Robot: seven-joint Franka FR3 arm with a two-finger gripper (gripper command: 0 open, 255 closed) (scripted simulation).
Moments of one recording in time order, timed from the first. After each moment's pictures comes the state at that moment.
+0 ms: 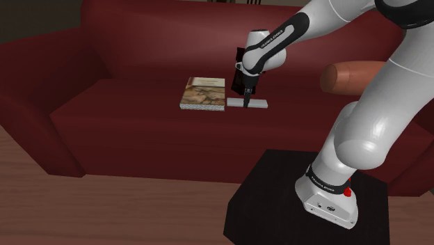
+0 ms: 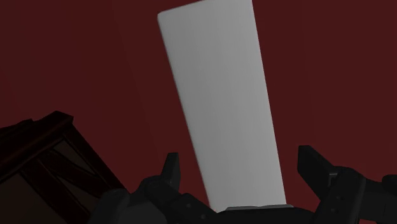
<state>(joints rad) 0.06 -0.10 -0.43 -2.47 -0.05 2.39 -0.76</state>
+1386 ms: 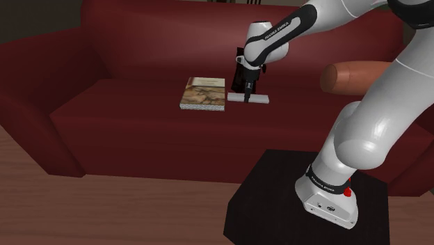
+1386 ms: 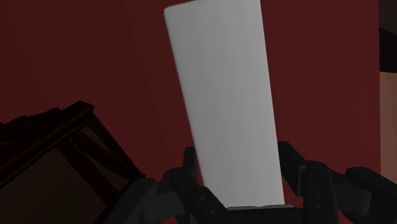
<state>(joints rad) 0.06 -0.15 -0.43 -2.44 -0.08 2.31 -0.74</state>
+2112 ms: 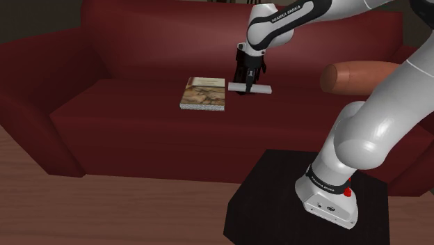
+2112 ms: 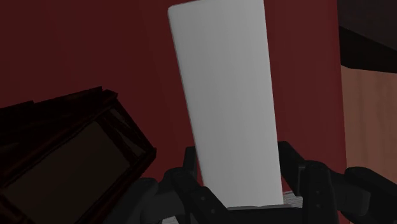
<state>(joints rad) 0.06 -0.24 -0.41 -2.36 -0.11 2.15 -0.71</state>
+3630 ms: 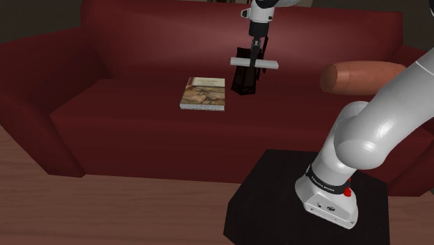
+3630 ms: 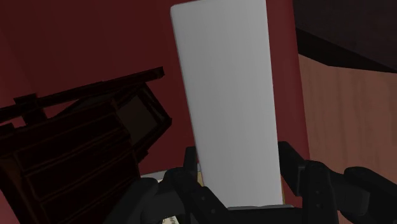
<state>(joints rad) 0.06 -0.32 -0.37 -2.12 -0.12 1.83 -0.70</state>
